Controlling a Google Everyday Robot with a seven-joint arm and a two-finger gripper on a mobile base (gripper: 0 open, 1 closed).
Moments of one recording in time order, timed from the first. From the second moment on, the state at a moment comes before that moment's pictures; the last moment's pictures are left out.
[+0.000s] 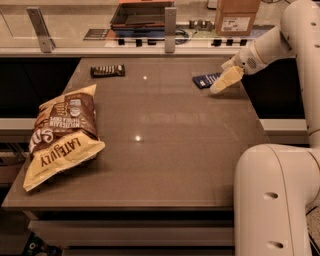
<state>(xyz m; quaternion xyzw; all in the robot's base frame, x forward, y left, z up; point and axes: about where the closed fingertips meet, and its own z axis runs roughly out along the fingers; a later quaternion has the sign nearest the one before) 0.759 -0.219 0.830 -0.48 0.80 0.18 0.32</state>
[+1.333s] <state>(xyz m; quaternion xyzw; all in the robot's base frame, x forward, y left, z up) 0.767 -0.209 0.821 -0.48 0.79 0.18 0.32</state>
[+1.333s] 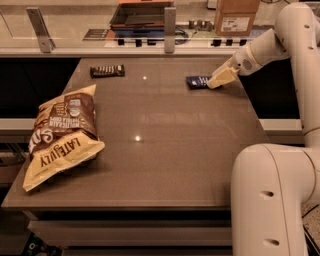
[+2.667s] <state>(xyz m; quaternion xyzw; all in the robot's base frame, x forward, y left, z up) 0.761 -0.222 0.848 -0.48 0.80 0.16 0.33</state>
